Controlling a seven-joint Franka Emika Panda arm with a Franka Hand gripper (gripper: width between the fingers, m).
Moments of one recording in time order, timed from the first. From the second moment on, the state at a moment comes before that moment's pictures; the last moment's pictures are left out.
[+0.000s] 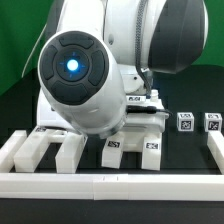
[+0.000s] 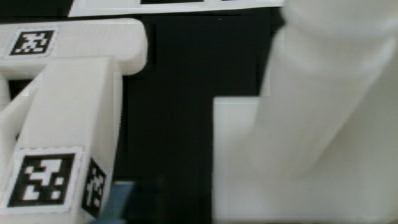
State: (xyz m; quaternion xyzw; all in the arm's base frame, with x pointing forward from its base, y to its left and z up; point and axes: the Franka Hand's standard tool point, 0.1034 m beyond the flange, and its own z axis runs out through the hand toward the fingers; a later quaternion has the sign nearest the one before) arm 0.530 -0.048 0.036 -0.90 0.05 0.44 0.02
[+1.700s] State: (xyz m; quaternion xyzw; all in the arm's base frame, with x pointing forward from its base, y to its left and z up) arm 0.545 -0.054 0.036 -0.91 0.04 0.41 0.01
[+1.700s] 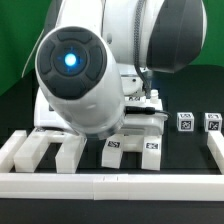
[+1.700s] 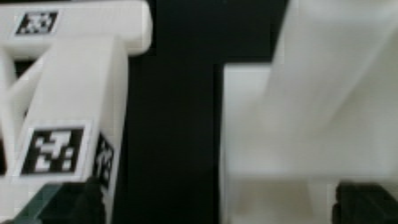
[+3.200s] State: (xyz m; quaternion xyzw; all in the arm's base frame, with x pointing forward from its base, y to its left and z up) arm 0.563 -0.122 0.077 -0.99 0.04 0.12 0.03
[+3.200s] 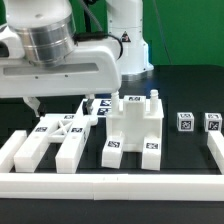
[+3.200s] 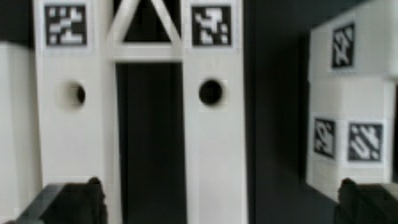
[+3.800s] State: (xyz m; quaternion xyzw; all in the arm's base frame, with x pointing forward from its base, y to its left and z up) arm 0.571 -0.124 0.054 -1.00 0.04 0.05 0.01
